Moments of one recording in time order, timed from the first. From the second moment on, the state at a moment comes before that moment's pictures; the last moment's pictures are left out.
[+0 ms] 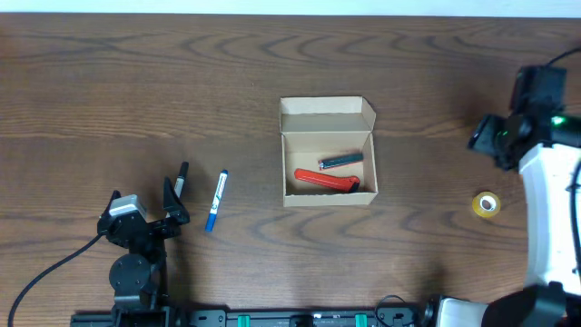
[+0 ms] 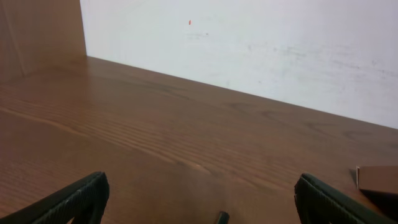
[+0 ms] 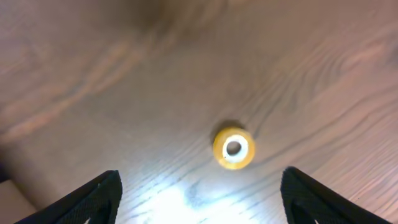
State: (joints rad) left arm 0.00 0.01 0.03 -0.11 -0.19 -0.17; right arm -0.23 1.47 1.29 -1.04 0.25 0.33
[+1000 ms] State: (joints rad) left arm 0.00 0.01 0.03 -0.11 -0.19 -0.17; right arm -0.33 1.60 0.97 -0.76 0.19 0.44
